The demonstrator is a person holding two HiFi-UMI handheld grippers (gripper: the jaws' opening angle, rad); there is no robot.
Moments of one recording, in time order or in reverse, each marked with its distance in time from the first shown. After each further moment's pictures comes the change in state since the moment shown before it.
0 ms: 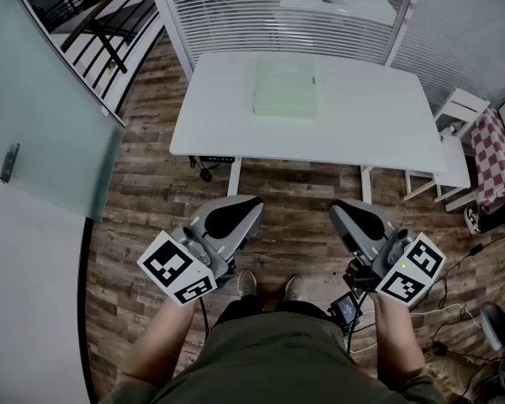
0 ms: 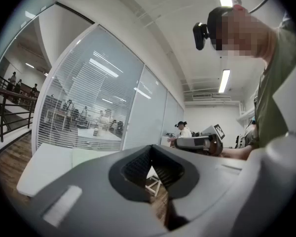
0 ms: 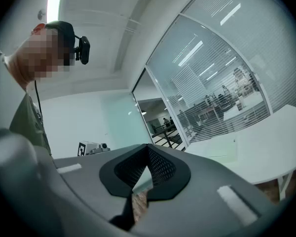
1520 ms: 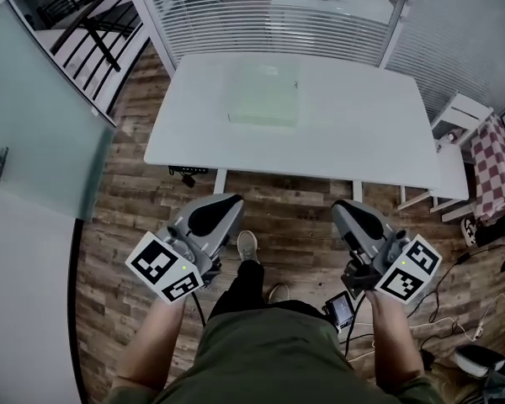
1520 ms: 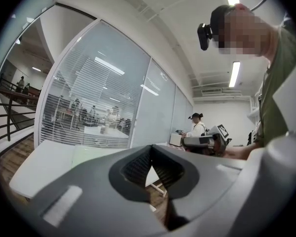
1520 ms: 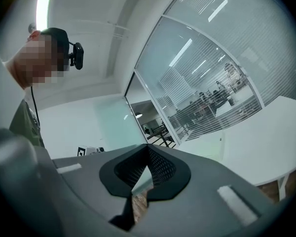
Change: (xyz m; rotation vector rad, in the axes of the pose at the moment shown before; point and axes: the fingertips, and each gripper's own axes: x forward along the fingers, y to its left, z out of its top) left arm 0.096 0.032 -0.036 -0.006 0.029 0.095; right arm -0.039 -0.132 0.008 0.084 -0.018 -0.021
